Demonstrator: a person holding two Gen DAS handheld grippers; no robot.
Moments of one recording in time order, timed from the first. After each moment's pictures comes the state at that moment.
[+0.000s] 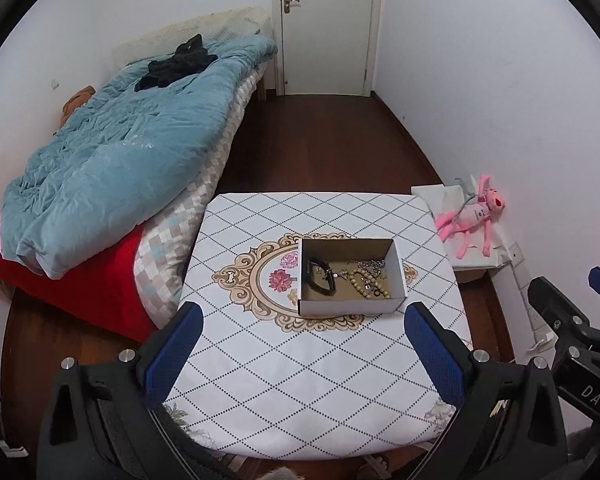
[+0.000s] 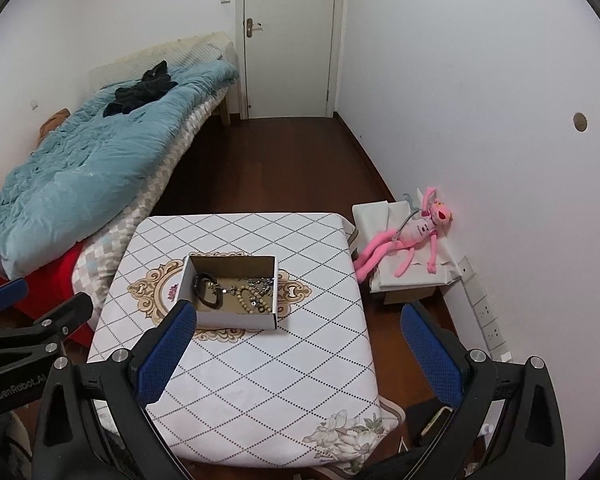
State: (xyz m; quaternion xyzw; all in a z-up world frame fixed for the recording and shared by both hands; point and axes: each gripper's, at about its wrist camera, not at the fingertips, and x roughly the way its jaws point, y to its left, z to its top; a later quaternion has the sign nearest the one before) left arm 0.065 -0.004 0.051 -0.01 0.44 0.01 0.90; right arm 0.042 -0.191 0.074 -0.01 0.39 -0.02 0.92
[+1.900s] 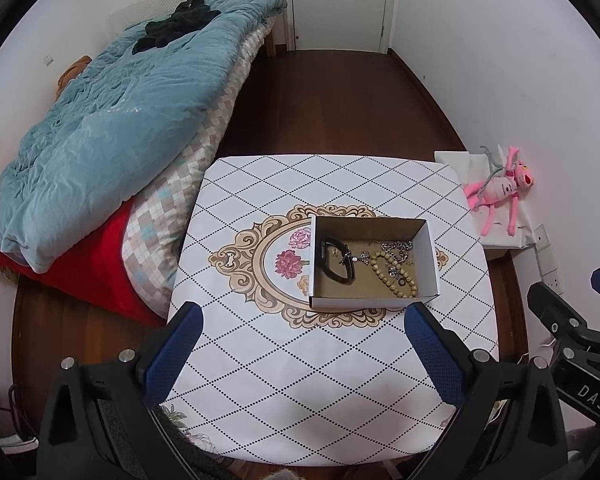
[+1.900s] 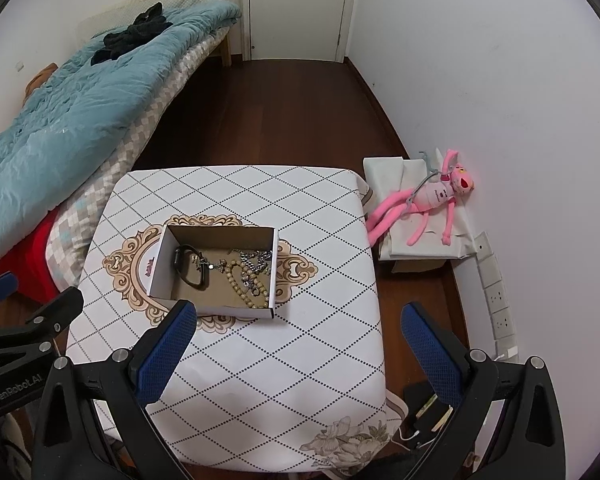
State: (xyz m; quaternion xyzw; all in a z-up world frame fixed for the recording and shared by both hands) left arm 0.132 -0.004 0.005 -0.01 0.51 0.03 0.86; right arm 0.137 -0.180 0.017 -0.02 0.49 -0.01 0.87
